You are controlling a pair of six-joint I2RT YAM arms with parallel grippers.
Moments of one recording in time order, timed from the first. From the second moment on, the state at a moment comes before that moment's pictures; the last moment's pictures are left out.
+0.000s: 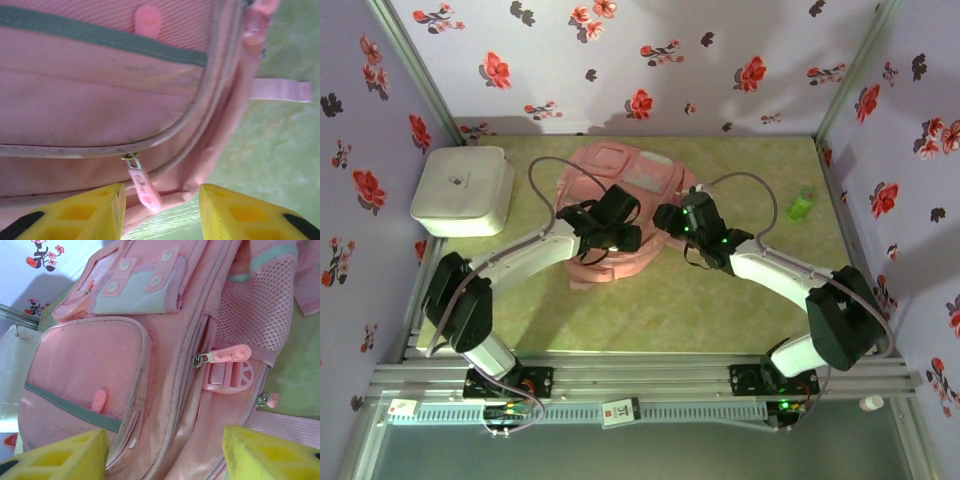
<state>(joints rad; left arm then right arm) -0.80 1.64 1.28 -0.67 -0.12 -0.56 0.64 1.45 0.88 -0.02 0.07 0.89</state>
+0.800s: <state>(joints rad) -0.81 1.73 1.34 -0.77 -0.21 -0.51 0.64 1.52 0.88 0.08 -0.05 0.98</state>
